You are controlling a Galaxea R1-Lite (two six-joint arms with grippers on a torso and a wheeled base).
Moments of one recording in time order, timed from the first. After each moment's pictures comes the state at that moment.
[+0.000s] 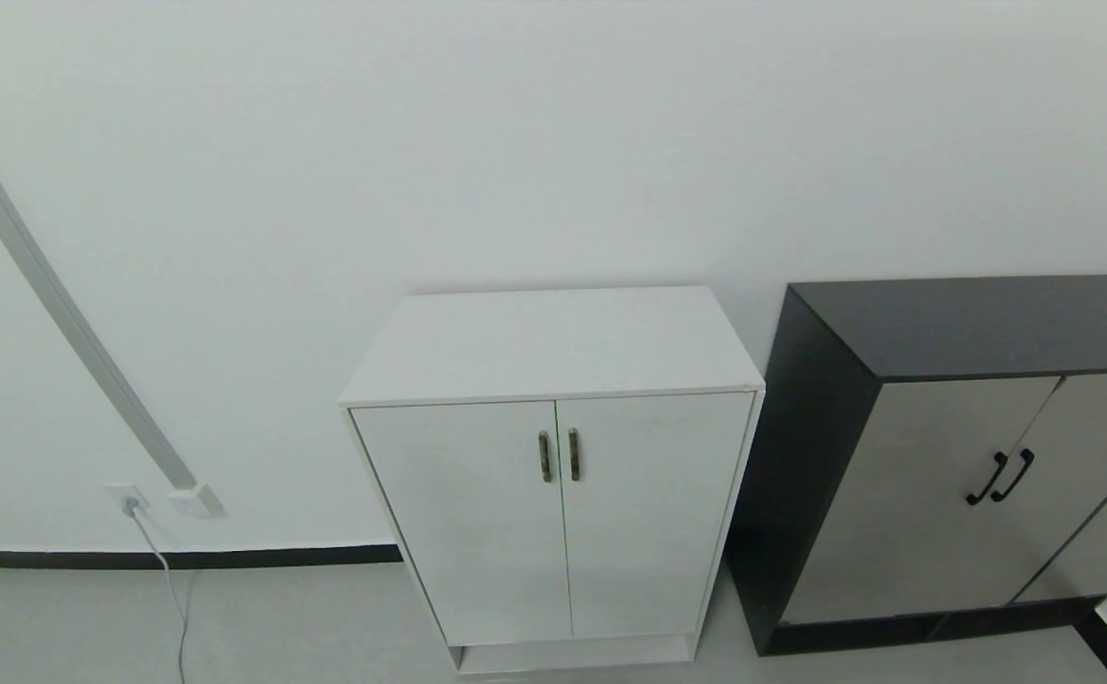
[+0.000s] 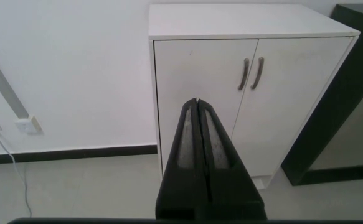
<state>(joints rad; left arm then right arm) 0.00 0.00 0.00 0.00 -0.01 -0.01 0.04 0.40 -0.08 -0.01 -0.11 0.02</state>
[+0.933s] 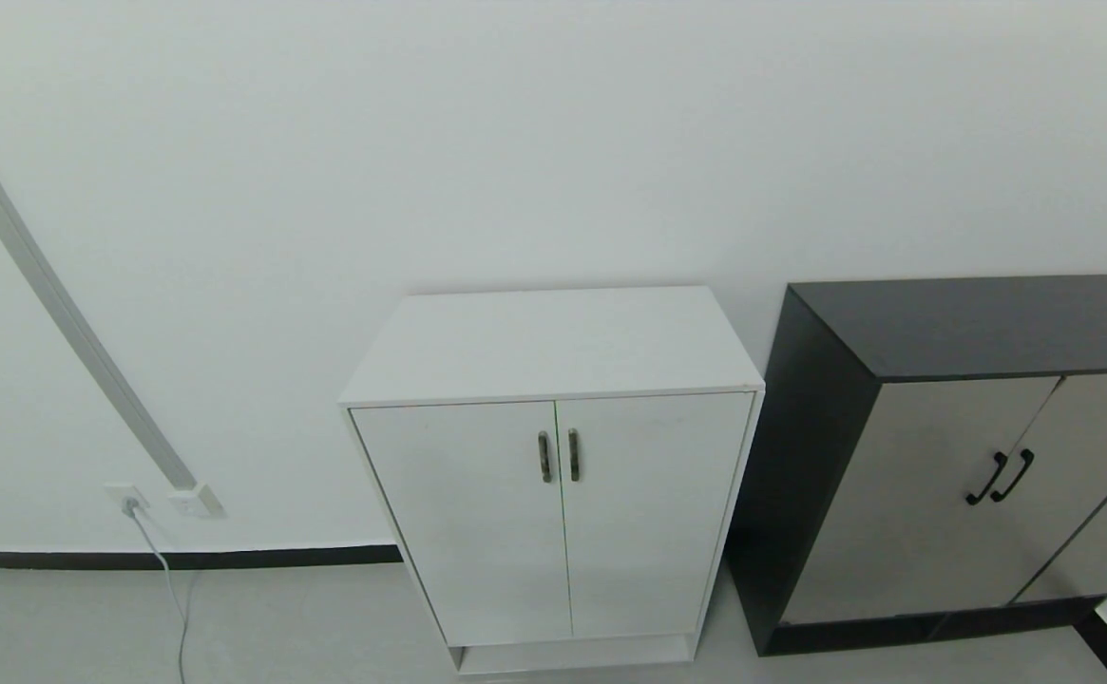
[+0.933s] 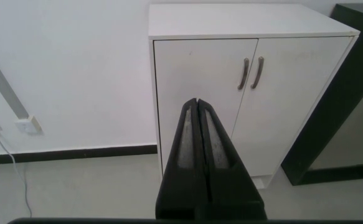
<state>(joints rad) 0.00 0.00 0.00 0.00 -0.01 -0.01 0.13 0.28 -0.02 -0.01 -0.11 0.02</state>
